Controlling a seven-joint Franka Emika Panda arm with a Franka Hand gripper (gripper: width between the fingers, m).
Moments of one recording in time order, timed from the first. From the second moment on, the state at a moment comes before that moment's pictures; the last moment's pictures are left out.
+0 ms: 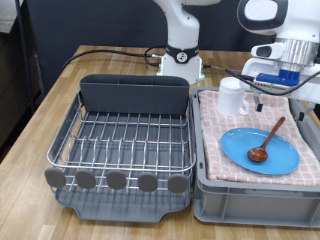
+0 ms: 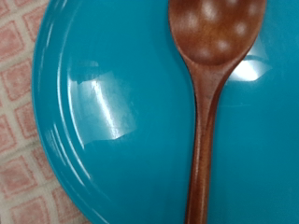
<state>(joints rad) -0.01 0.19 0.40 -2.35 -0.77 2.71 2.25</state>
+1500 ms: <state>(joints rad) 0.02 0.28 0.34 -2.36 -1.01 2.77 2.48</state>
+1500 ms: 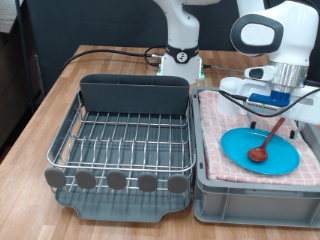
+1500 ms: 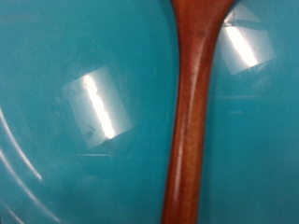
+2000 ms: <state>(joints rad) 0.05 0.29 0.32 -2.36 -1.09 2.74 2.61</state>
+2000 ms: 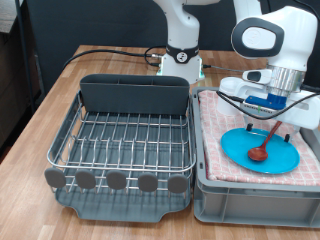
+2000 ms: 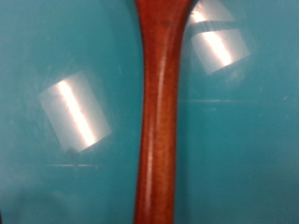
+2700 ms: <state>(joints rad) 0.05 0.30 0.32 -2.35 -1.09 2.72 2.61</state>
